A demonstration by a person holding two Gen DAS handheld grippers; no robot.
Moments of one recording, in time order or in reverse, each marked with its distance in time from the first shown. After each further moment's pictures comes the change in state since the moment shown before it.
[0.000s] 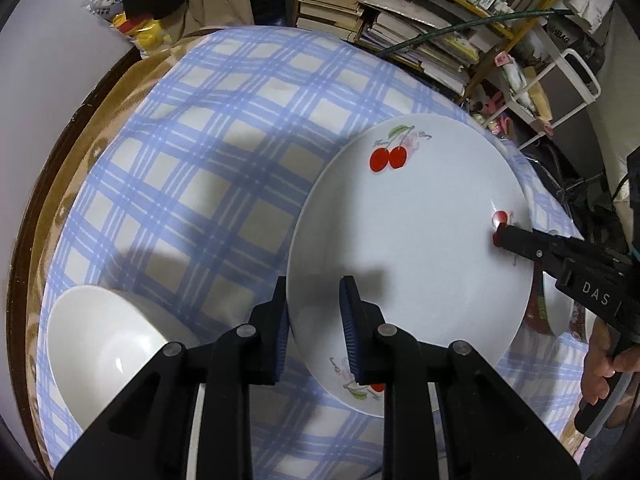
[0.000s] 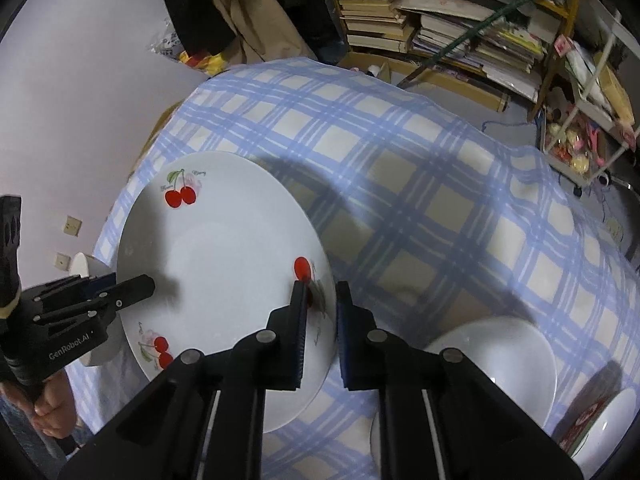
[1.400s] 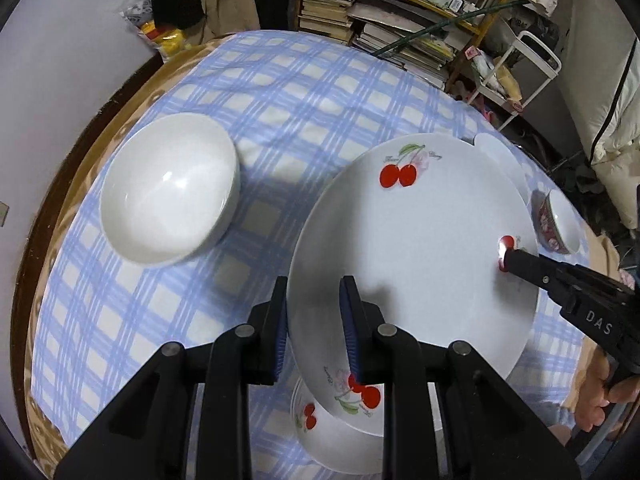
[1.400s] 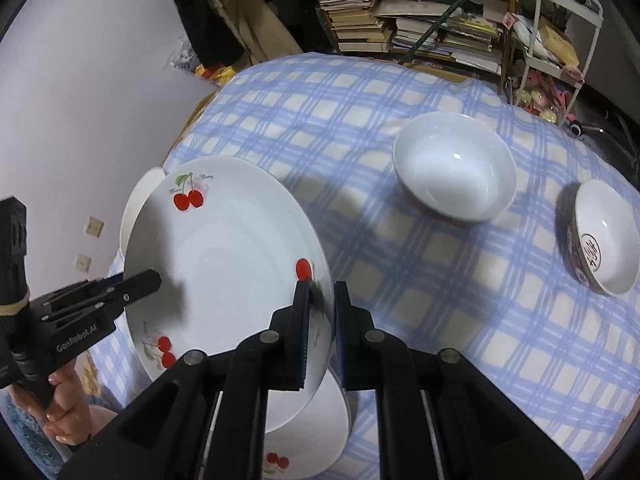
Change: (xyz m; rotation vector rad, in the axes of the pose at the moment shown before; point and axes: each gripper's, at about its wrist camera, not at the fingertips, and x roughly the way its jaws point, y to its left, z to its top) left arm -0.090 -0.020 -0.152 0.019 -0.085 0.031; right arm -0.093 0.037 -0.160 0.064 -0.087 0.004
